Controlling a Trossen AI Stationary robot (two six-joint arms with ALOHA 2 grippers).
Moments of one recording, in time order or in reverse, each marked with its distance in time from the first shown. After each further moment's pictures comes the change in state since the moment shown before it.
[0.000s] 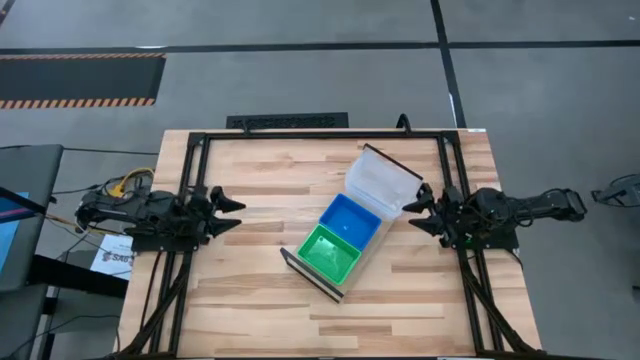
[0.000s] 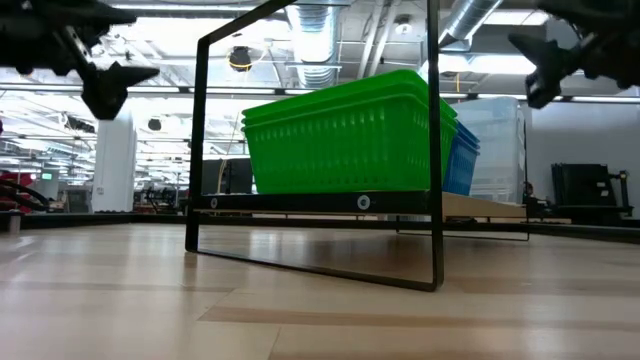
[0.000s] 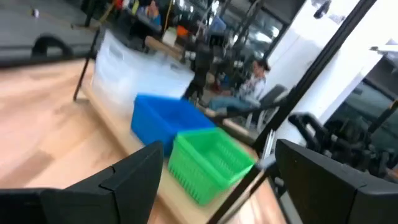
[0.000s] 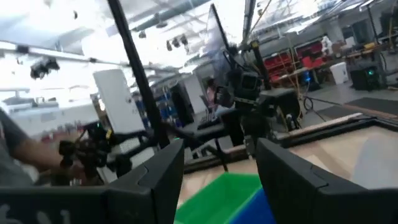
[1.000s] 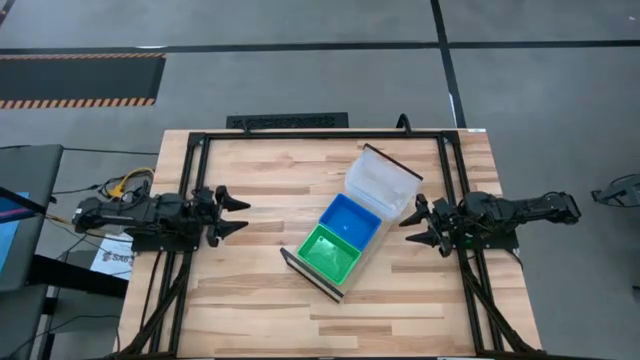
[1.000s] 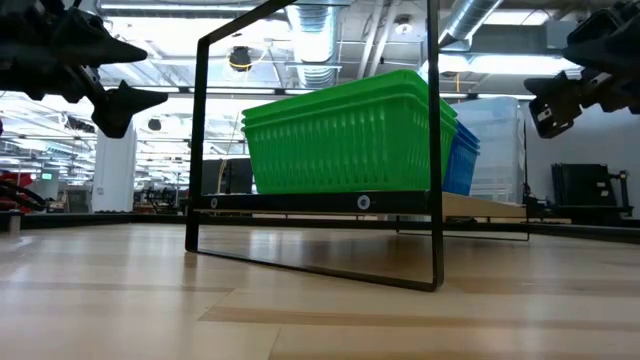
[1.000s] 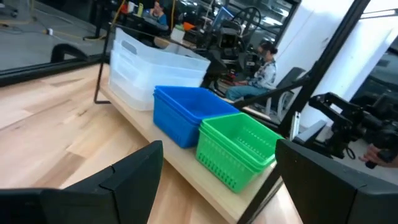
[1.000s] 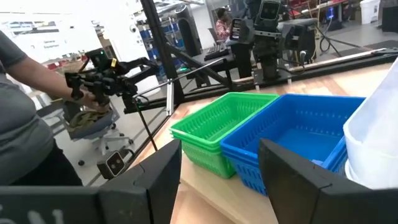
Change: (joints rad) left arm 0.087 0.003 -0.106 0.060 0.072 0.138; right arm 0.004 -0.106 -0.002 -0.390 -0.140 -0.073
